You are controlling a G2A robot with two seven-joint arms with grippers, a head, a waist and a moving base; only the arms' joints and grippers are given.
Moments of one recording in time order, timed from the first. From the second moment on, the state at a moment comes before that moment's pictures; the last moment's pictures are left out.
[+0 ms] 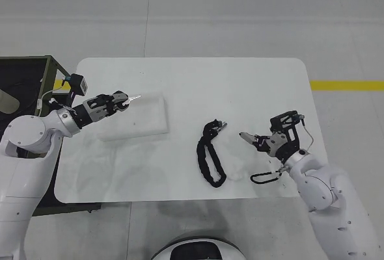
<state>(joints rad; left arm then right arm) 1.19 -0.84 -1.47 -1.54 -0.45 0.02 -0.89 -1.54 -1.16 1.44 -2.05 -0.90 -0.14 0.67</state>
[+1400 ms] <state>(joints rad) 1.19 -0.84 -1.47 -1.54 -0.45 0.02 -0.89 -1.10 -1.31 0.83 -1.81 -1.18 0.43 1.14</state>
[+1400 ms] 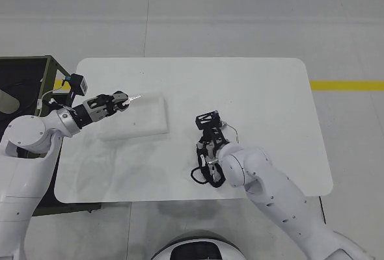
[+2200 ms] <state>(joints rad) 1.19 -0.84 -1.47 -1.54 -0.45 0.02 -0.89 -1.24 -1.33 1.25 -1.87 -1.18 0.49 1.33</state>
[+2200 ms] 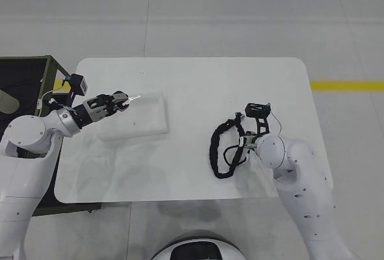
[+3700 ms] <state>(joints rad) 1.19 -0.84 -1.47 -1.54 -0.45 0.02 -0.89 -1.01 -1.44 1.06 -1.59 -0.59 1.00 0.82</state>
